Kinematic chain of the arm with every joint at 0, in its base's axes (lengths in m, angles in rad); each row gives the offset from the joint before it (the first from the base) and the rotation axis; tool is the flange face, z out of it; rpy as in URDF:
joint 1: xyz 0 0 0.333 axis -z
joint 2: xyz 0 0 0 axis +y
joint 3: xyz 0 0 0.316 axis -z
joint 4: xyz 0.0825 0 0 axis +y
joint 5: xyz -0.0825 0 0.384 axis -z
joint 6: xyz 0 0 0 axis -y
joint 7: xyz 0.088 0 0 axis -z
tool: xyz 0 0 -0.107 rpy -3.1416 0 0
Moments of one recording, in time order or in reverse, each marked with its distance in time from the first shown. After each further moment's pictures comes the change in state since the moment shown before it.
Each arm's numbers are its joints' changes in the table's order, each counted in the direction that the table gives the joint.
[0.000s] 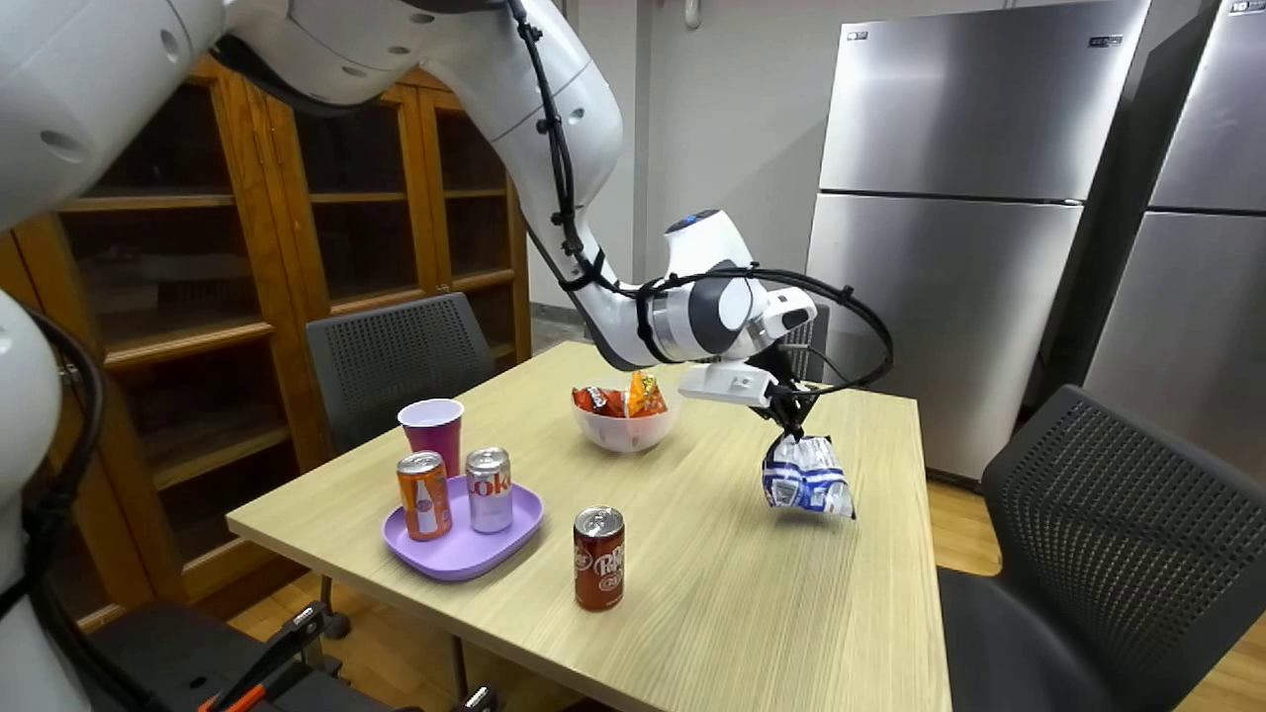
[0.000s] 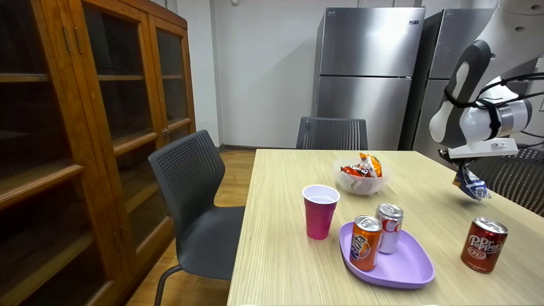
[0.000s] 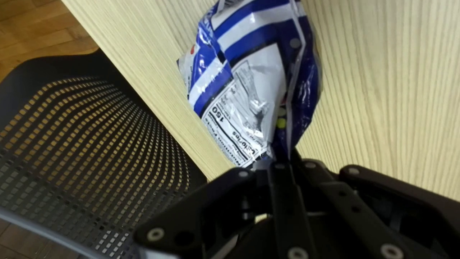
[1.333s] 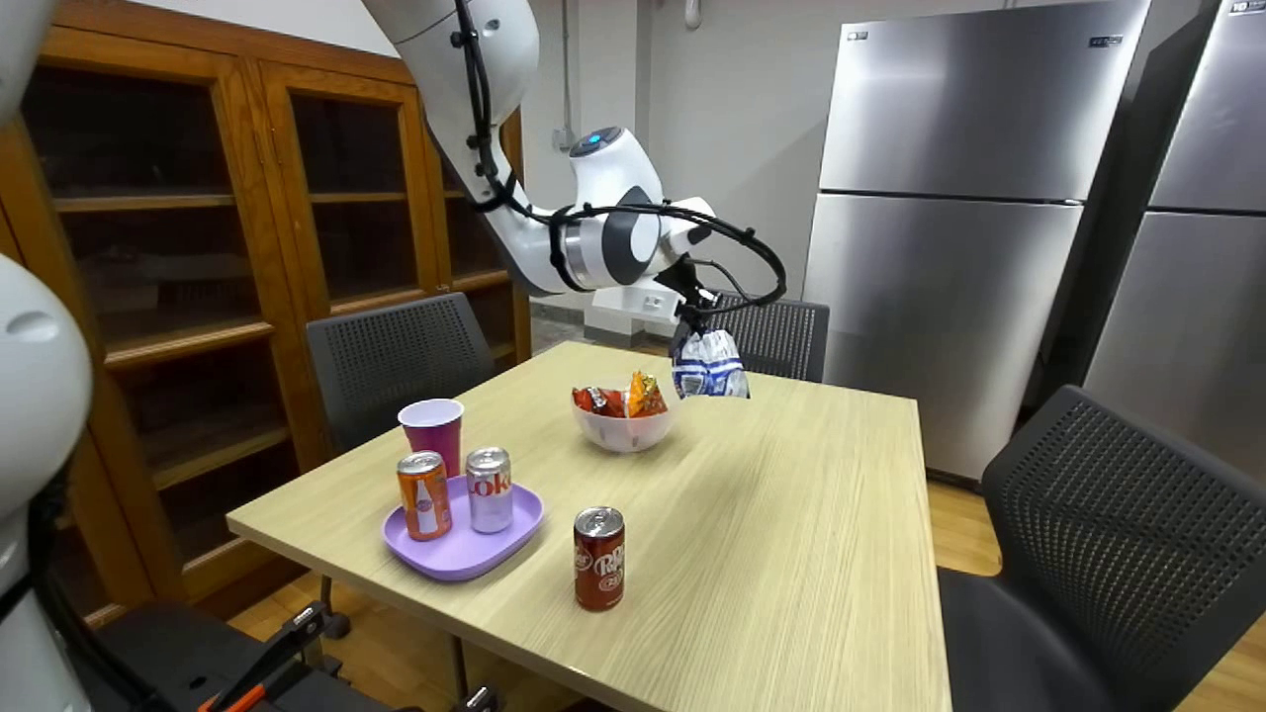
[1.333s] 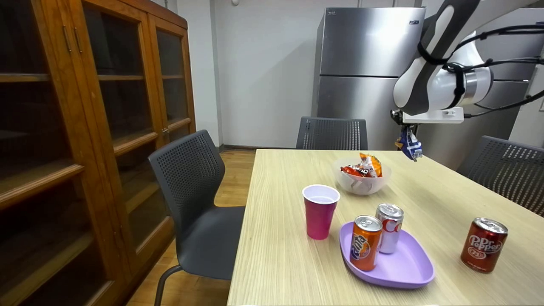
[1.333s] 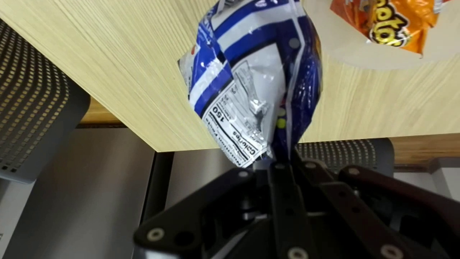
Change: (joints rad) arm -0.112 -0.237 -0.120 0.127 0.000 0.183 -0.004
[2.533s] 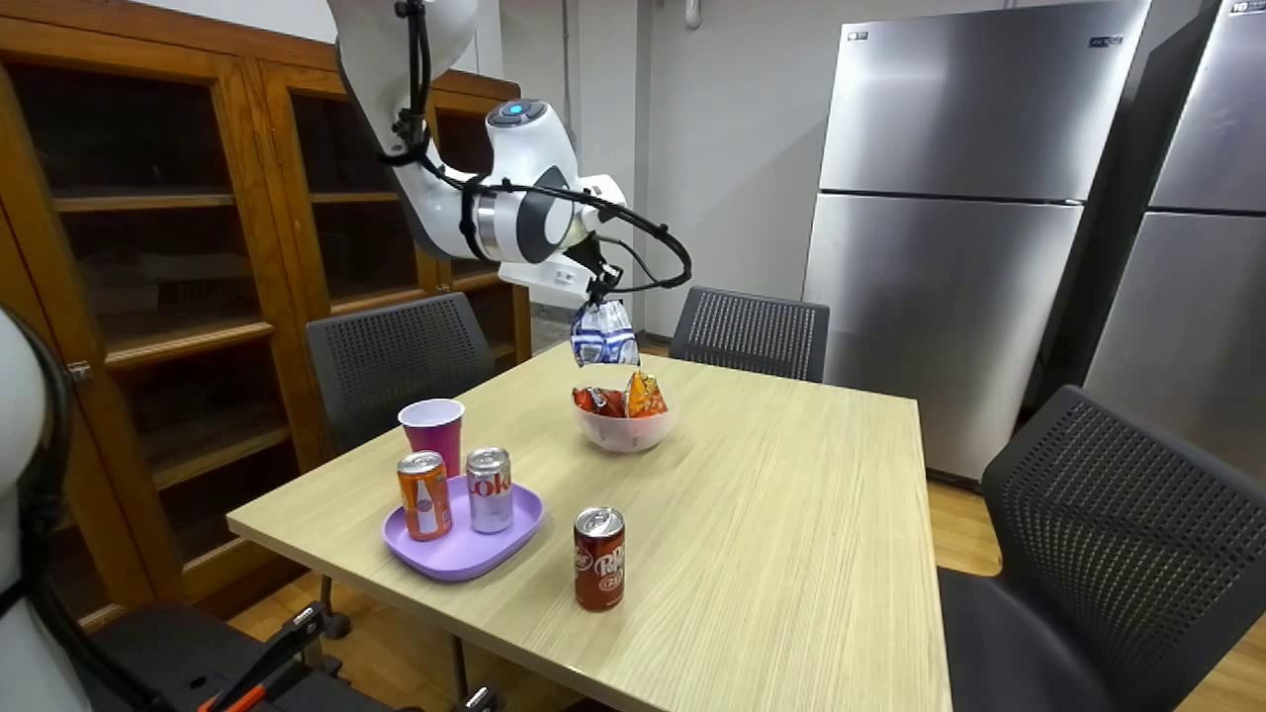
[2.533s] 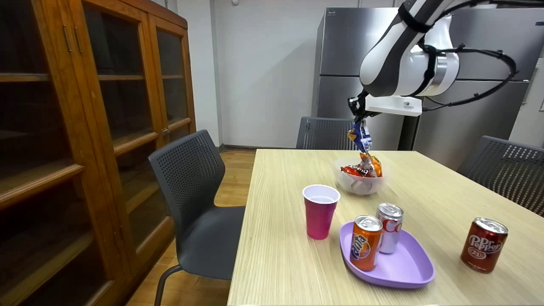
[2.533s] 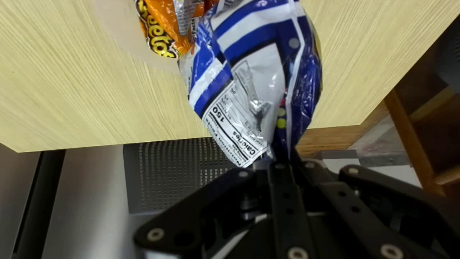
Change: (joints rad) arm 0.158 -0.146 -0.398 0.109 0.001 0.038 -0.099
